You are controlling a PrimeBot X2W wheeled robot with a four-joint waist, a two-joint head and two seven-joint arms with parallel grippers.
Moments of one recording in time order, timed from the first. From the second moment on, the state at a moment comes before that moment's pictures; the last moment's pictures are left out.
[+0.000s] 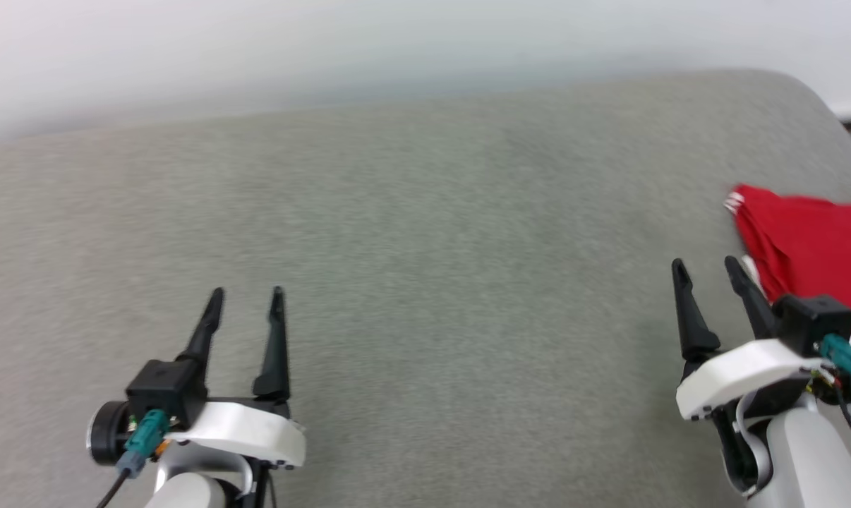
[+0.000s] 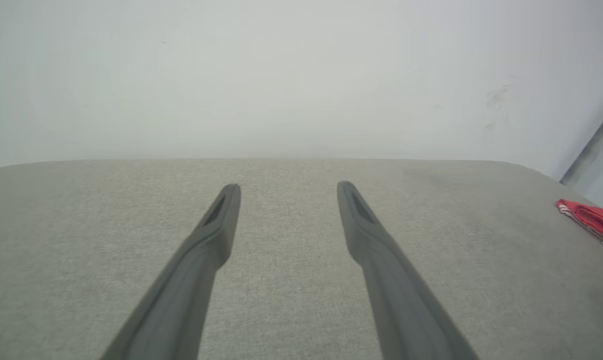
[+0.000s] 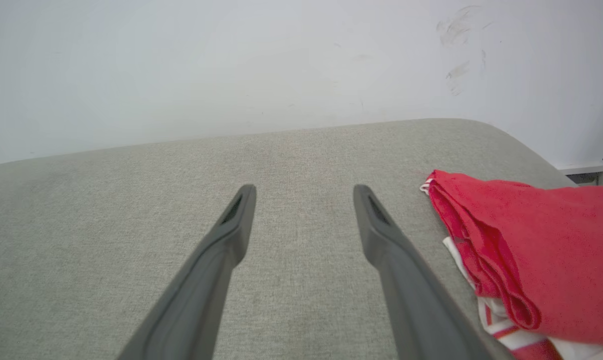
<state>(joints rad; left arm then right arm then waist) -0.14 0.39 -0.43 -0.01 -0.54 0.32 -0.25 -0.29 -0.09 -0.02 0.39 0.18 0.13 -0.17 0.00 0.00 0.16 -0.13</state>
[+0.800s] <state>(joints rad) 0.00 0.40 -0.40 0.04 -0.53 0.33 -0.26 0.07 -0.05 -0.02 -0.08 0.16 0.13 0.02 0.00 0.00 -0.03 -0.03</state>
